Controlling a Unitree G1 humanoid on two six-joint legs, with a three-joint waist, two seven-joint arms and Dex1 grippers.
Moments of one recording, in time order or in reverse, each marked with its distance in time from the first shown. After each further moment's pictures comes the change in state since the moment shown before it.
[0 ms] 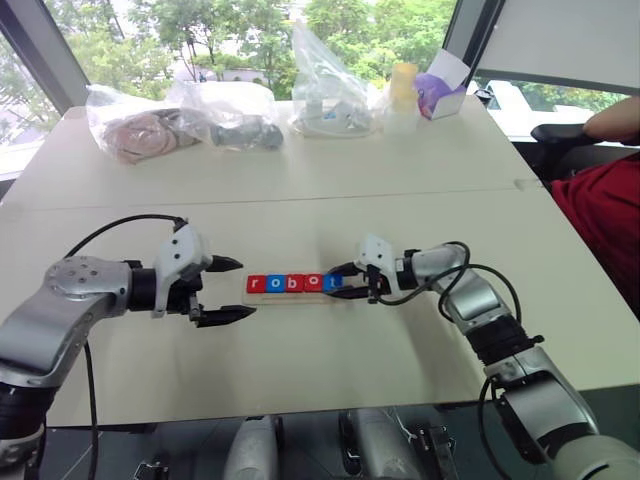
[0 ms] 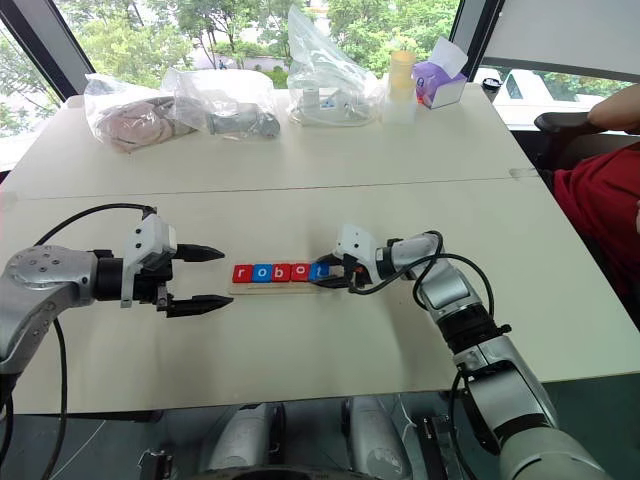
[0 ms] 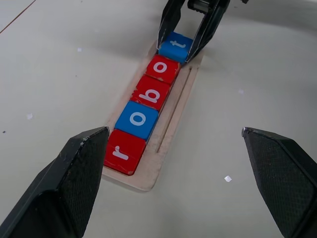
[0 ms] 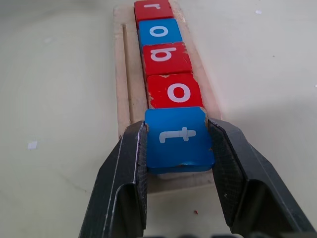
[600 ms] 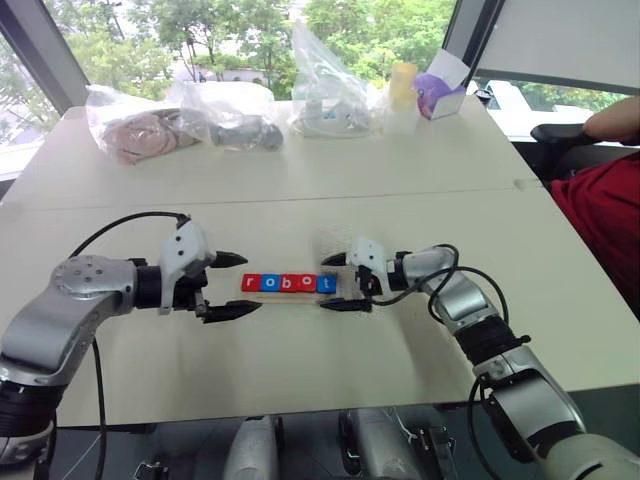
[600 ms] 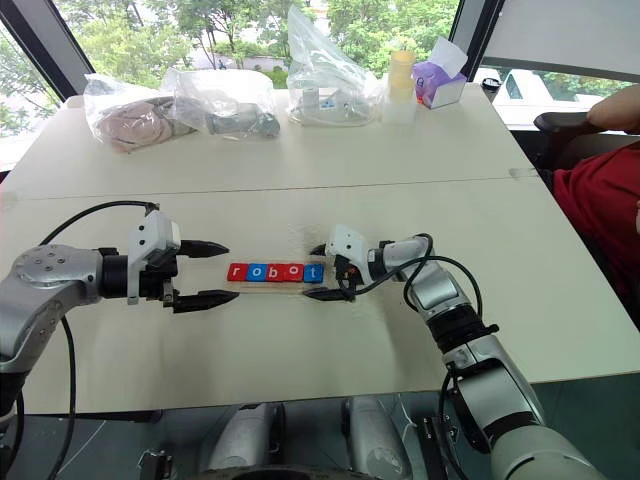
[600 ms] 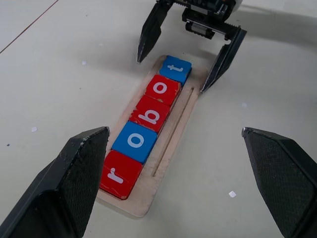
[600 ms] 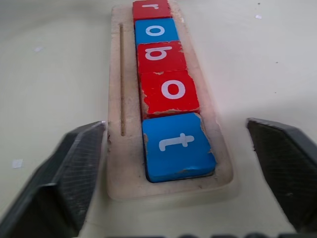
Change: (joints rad) left arm -0.015 -0.028 -0.001 -0.002 0.002 0.003 0.019; right arm -0.010 0.044 -0.012 0.053 -0.012 -0.023 -0.030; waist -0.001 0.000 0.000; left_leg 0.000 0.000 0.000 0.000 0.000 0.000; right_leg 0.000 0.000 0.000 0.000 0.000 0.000
